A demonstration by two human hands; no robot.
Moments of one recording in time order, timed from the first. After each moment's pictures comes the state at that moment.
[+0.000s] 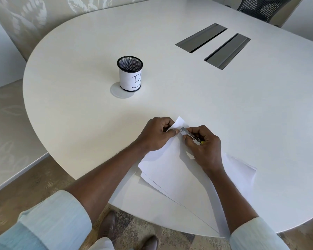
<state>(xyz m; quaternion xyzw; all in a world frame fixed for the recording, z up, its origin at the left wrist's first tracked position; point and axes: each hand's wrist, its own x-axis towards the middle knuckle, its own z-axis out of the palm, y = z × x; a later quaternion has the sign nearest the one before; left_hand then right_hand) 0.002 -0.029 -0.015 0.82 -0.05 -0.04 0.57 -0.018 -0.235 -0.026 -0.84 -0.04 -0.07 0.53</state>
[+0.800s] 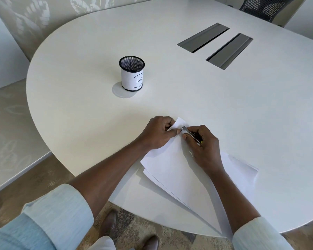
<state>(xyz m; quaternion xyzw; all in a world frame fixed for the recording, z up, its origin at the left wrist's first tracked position) 0.002 -0.028 -0.011 0.82 -0.04 -0.06 0.57 -0.017 -0.235 -0.029 -0.87 -0.10 -0.08 0.48</state>
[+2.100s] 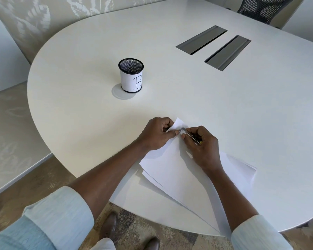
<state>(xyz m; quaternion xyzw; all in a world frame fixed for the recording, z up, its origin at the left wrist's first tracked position) 0.002 -0.028 -0.015 0.82 -0.05 -0.05 0.57 -0.014 -0.237 -0.035 -0.85 -0.06 -0.06 0.52</state>
